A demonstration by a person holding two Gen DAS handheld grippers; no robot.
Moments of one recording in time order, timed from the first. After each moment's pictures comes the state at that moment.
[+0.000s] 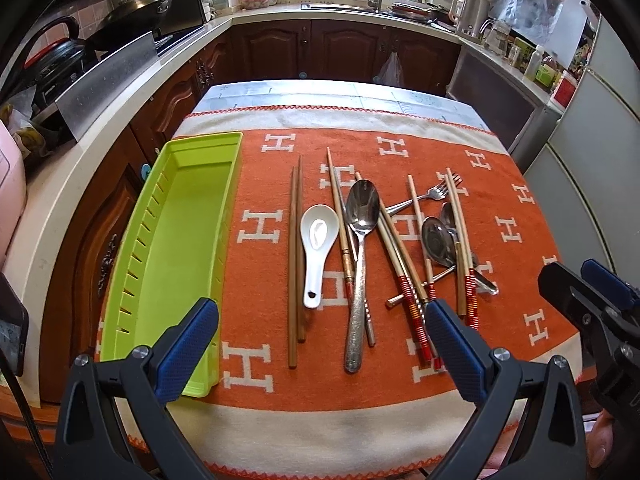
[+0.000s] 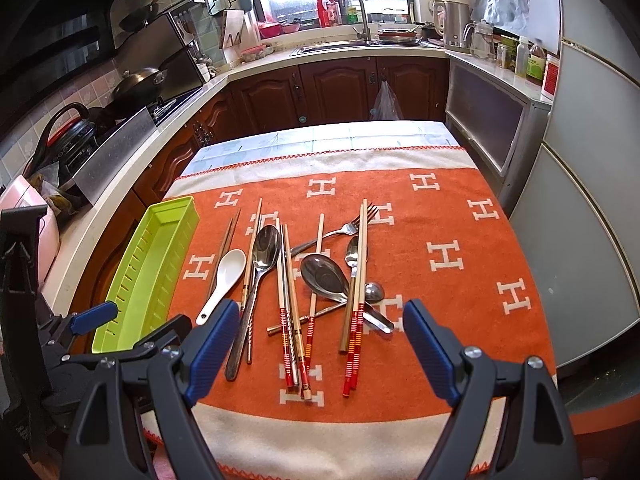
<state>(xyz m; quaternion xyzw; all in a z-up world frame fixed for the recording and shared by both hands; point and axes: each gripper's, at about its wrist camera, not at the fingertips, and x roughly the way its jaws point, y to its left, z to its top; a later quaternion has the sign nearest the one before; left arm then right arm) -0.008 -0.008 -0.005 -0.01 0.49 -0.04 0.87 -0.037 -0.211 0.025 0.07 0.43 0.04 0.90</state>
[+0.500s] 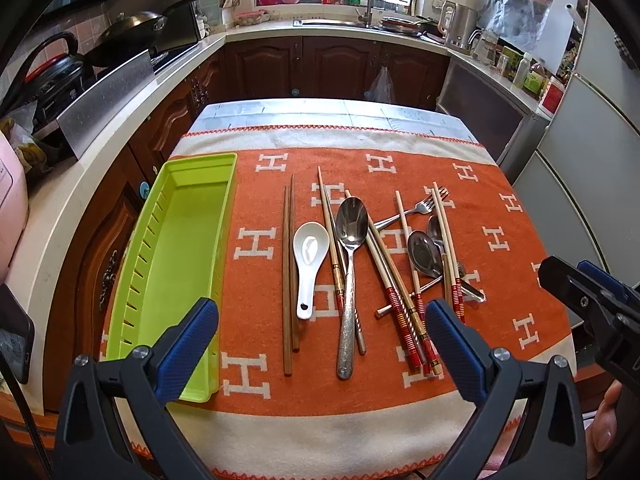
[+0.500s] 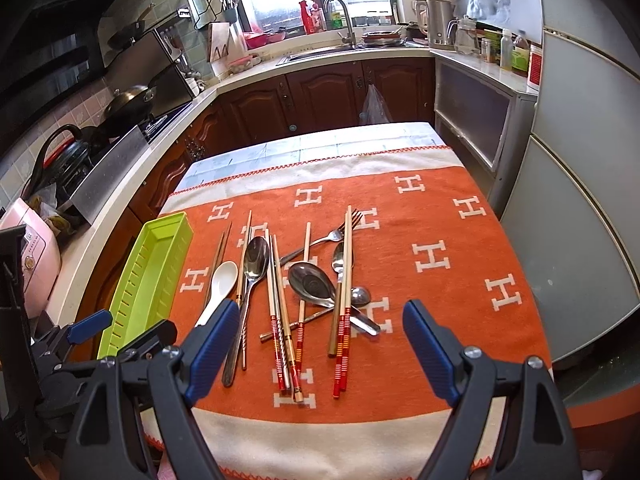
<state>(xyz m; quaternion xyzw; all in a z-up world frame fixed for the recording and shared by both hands) -0.017 -0.012 0.012 0.00 0.46 -0.05 0.89 -0.042 -0.232 0.031 0.09 0.43 0.02 0.90</state>
